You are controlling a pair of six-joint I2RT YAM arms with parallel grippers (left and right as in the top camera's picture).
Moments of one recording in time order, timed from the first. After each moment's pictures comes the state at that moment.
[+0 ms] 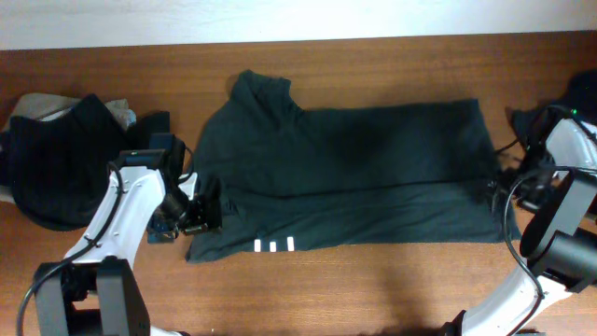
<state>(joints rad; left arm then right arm) 0.00 1.65 1.11 -1.17 0.09 -0.12 -0.48 2.03 1.52 -1.31 0.20 0.27</state>
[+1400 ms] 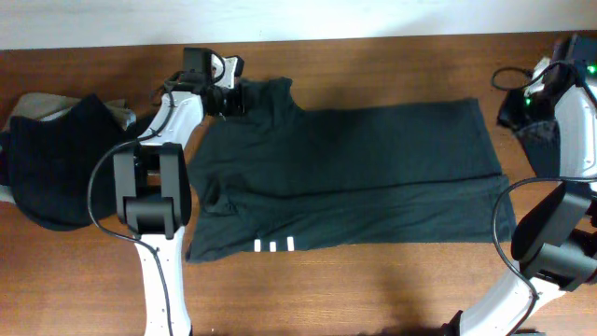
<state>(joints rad) -0.07 2.47 1.93 -0.48 0.59 -0.10 -0.39 2.01 1.83 -1.05 -0.09 0.09</state>
